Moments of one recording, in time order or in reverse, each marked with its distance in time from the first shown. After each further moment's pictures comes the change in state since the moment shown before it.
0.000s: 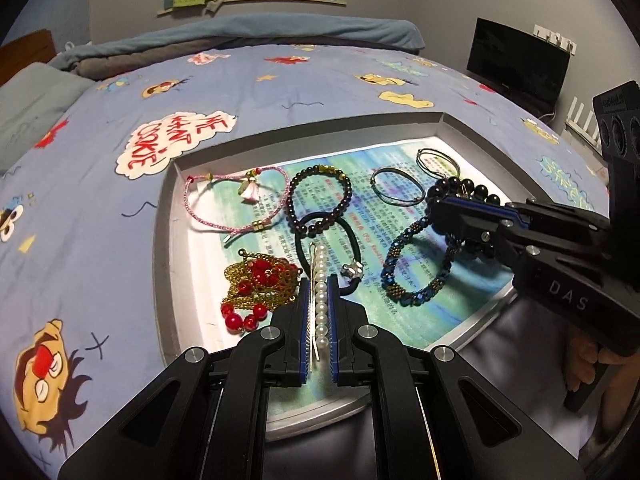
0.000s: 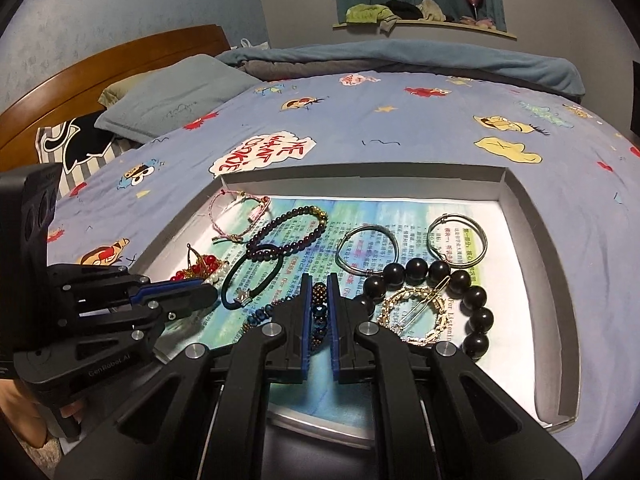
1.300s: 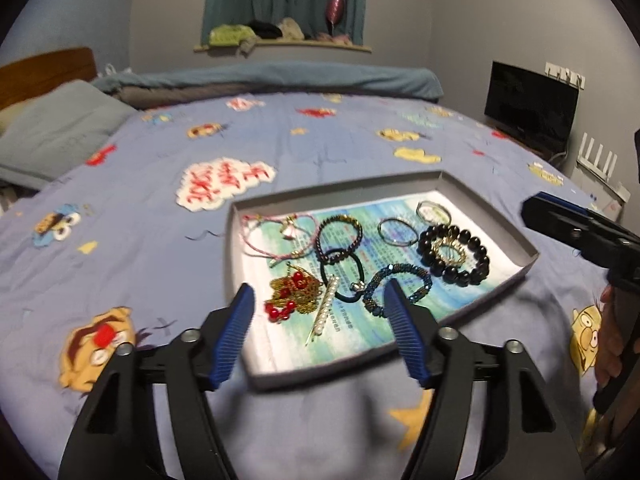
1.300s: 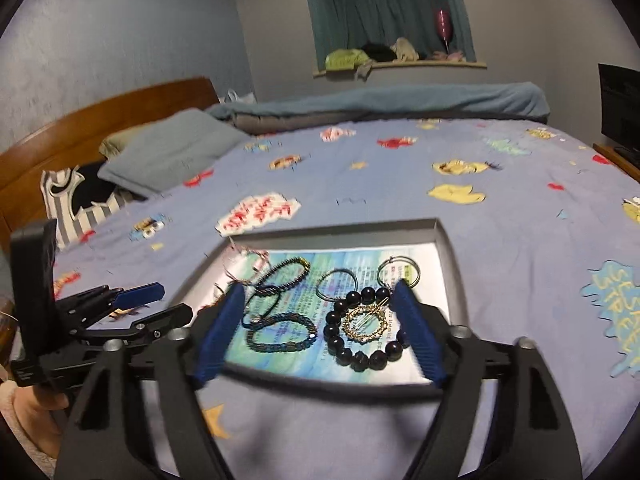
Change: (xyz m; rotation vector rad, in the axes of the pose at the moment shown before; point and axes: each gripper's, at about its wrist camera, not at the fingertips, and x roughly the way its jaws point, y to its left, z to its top) left arm -0.081 -0.007 -0.013 -0.050 -0.187 0.109; right arm -0.110 -0.005 0.001 0.060 -0.202 -0.034
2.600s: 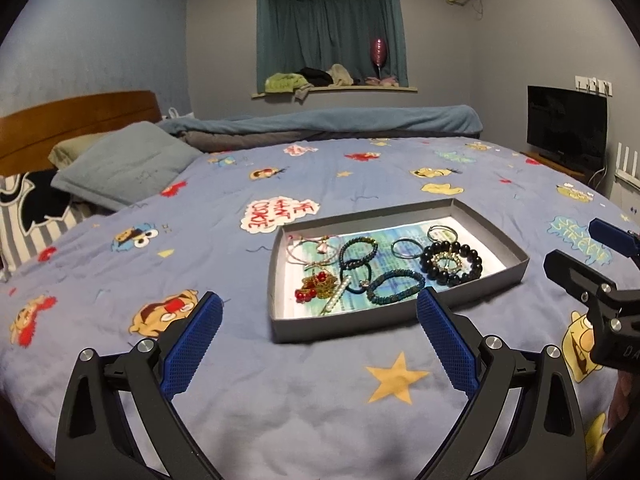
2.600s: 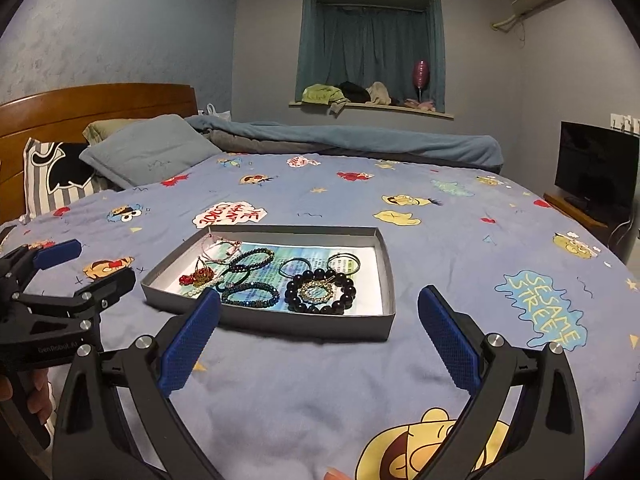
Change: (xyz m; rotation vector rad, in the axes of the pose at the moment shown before) left arm -0.075 -0.052 -0.034 -0.008 -0.161 0.238; right arm -0.067 0.021 -0.049 -0.123 -0.115 -0.210
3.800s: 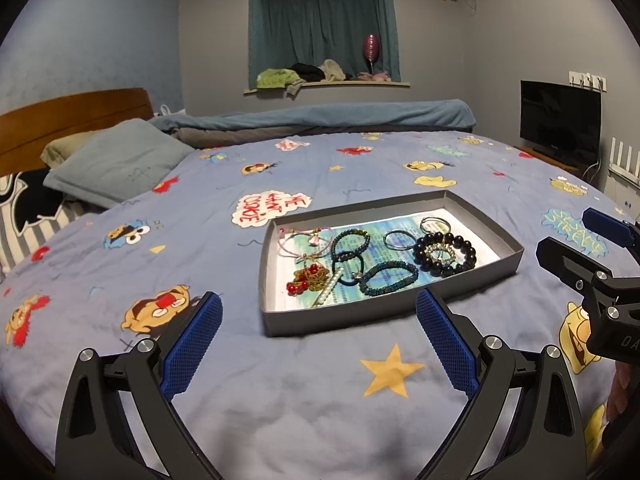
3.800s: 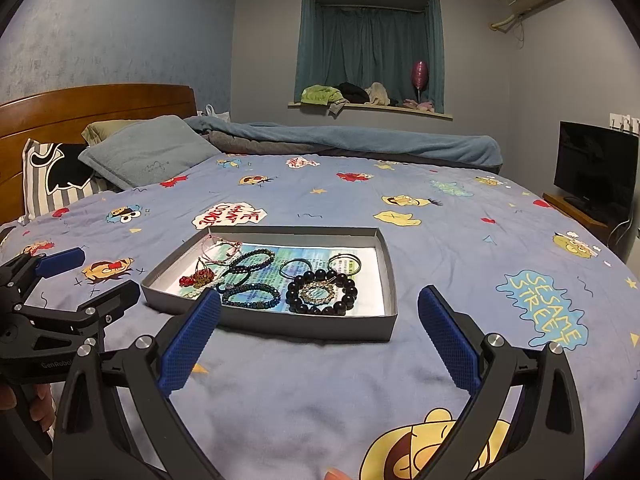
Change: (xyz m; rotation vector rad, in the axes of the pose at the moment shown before) left arm 0.002 -0.002 -0.006 0.010 0.019 -0.026; right arm 0.003 0.005 0.000 -0.005 0.003 0.001
